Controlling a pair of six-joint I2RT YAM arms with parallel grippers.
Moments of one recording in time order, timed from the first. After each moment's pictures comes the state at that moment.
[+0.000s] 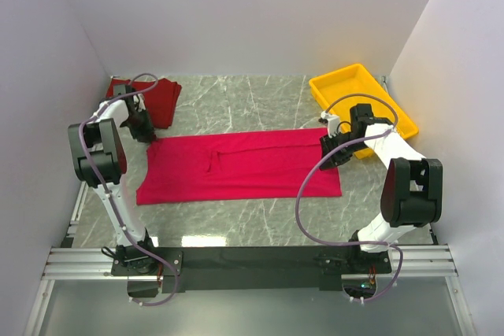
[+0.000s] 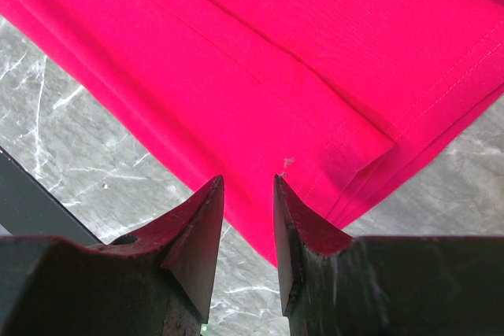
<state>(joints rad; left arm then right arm) 0.20 2.06 1.50 -0.67 0.20 -0.20 -0.02 1.60 1.07 -0.82 -0.57 -0.50</state>
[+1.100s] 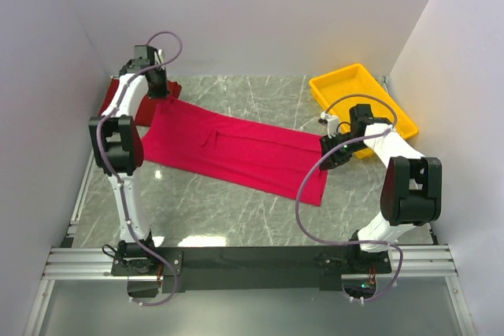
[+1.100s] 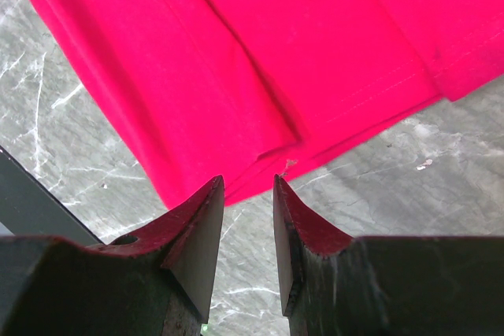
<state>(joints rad) 0.03 2.20 1.99 -0.69 0.05 -0.12 -0.02 1.61 1.07 -0.82 -0.57 -0.50</state>
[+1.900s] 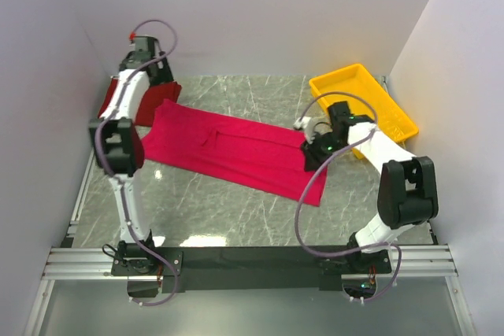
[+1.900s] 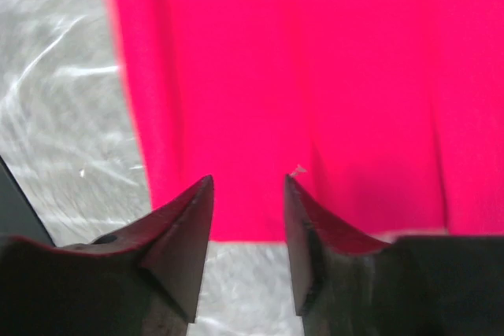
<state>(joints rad) -0.01 2.26 2.15 -0.66 -0.27 -0.26 0.12 1.61 1.11 -0.81 -0.61 -0.73</state>
